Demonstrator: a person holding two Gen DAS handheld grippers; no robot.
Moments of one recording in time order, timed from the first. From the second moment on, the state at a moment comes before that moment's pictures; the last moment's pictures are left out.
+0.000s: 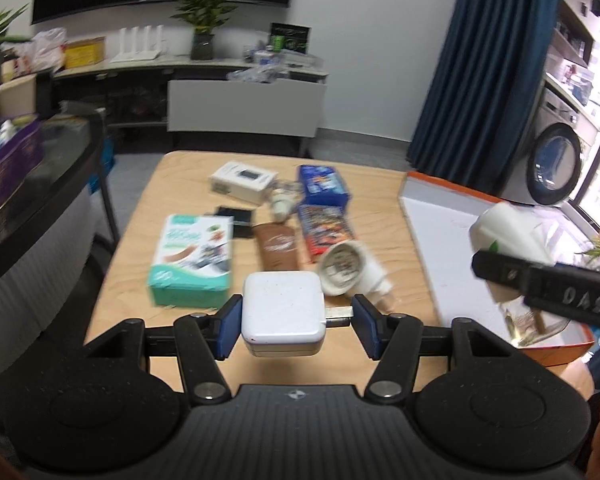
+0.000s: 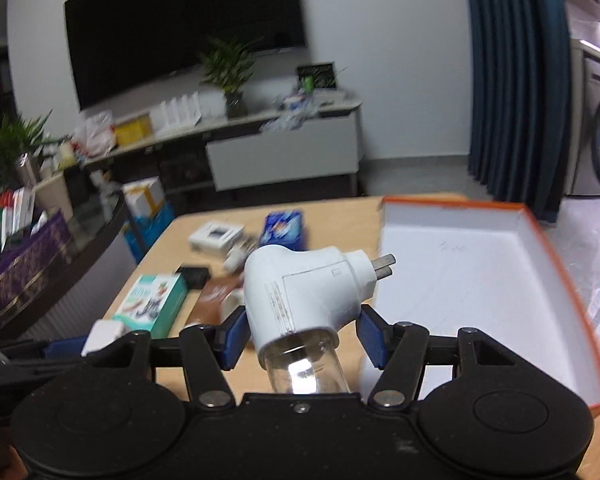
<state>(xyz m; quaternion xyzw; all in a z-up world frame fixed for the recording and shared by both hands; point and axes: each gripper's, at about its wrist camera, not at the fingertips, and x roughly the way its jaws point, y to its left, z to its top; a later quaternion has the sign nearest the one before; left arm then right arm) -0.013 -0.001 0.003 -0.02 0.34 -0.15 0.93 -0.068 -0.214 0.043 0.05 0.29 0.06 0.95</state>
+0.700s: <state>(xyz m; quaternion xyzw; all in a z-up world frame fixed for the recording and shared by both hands) 0.043 -0.170 0.056 0.02 0.29 -0.27 0.92 -0.031 -0.381 0.083 0.08 0.24 -0.05 0.97</state>
